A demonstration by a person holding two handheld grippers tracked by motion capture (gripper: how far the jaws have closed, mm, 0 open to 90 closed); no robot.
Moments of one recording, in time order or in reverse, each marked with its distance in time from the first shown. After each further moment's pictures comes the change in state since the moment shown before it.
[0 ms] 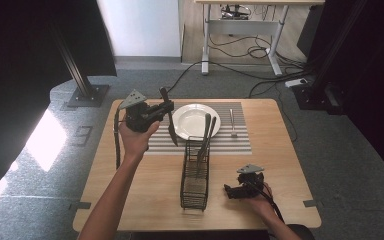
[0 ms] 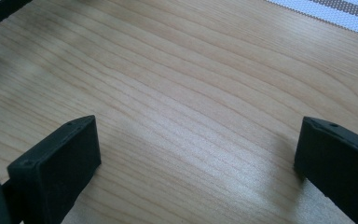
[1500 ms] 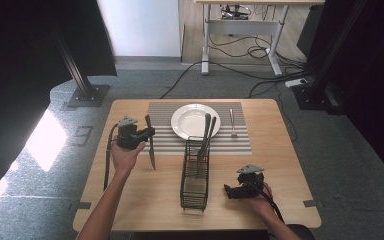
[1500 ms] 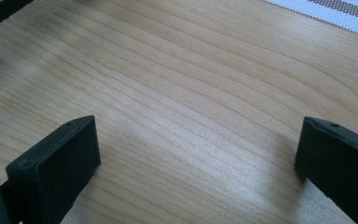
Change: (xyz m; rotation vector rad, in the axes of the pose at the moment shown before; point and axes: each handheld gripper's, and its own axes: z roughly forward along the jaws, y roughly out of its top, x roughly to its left) left arm 0.070 -0.098 0.006 0.249 0.182 -0.110; right arm 0.000 0.000 0.000 -0.005 0.000 0.000
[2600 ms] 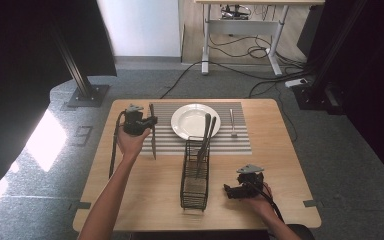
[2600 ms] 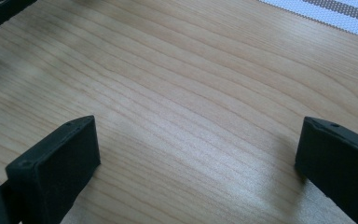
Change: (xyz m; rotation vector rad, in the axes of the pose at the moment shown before) left arm 0.016 0.031 0.041 0.029 0.063 -0.012; right arm 0.000 0.000 0.001 -0.008 0.001 -0.001
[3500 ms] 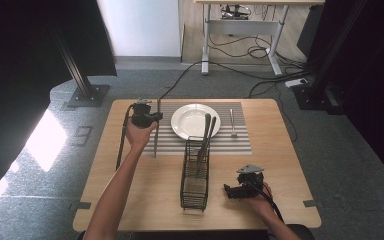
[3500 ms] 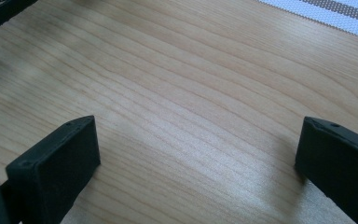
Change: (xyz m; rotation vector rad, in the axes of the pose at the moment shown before) left arm 0.007 0.015 0.042 0.071 0.023 -0.020; right arm 0.000 0.000 0.000 -0.001 0.000 0.000
